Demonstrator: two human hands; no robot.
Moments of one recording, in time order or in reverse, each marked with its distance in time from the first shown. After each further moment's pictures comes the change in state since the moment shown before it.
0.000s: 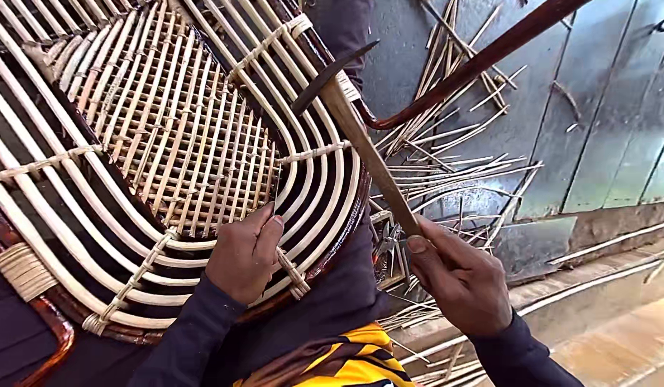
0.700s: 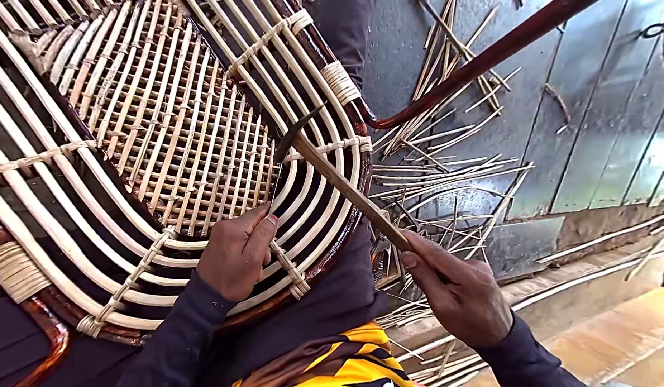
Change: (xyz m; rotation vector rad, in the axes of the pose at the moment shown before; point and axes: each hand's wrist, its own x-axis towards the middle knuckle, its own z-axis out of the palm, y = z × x) left_hand 0.002 -0.008 -0.011 -0.064 -0.037 0.001; right_hand -0.011 0.008 -0.007 -0.251 -0.088 -0.136
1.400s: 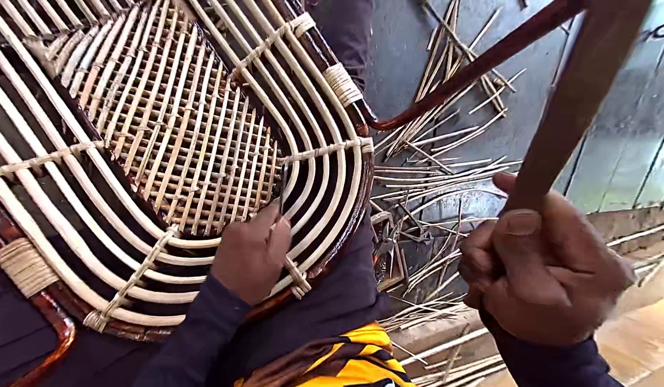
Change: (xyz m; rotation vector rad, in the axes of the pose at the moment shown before) left_hand -0.003 0.005 0.016 0.239 0.092 0.197; right_hand 0.030 -0.030 -0.032 0.420 0.322 0.112
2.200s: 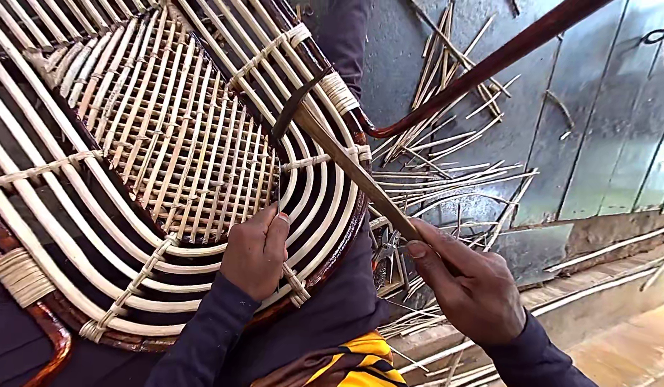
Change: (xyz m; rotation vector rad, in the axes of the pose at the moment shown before) left_hand 0.013 0.005 0.012 -0.242 0.010 -0.251; right_hand -0.007 0.027 0.011 -0.394 -0.269 -0.145
